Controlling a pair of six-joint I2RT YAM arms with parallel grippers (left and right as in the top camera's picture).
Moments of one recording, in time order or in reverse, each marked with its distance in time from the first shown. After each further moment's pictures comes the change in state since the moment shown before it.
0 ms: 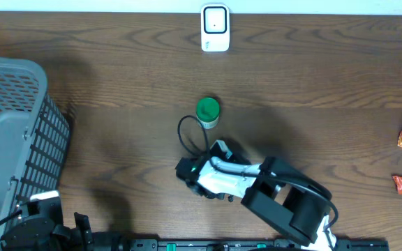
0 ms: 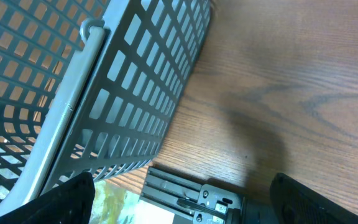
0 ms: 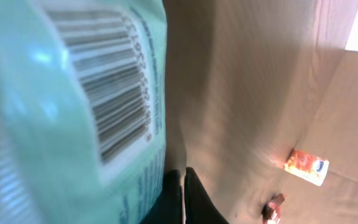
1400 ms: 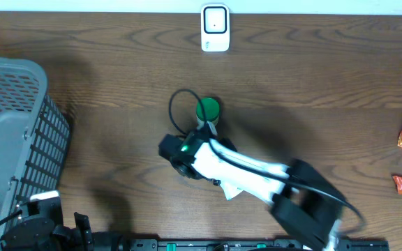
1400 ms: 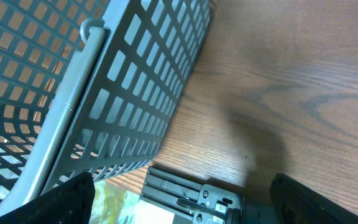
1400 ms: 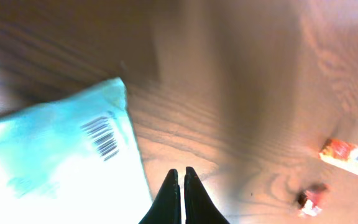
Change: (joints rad) left arm 0.000 0.000 0.000 0.000 0.000 0.000; right arm -0.019 -0.117 0.306 -0.195 -0.173 0.069
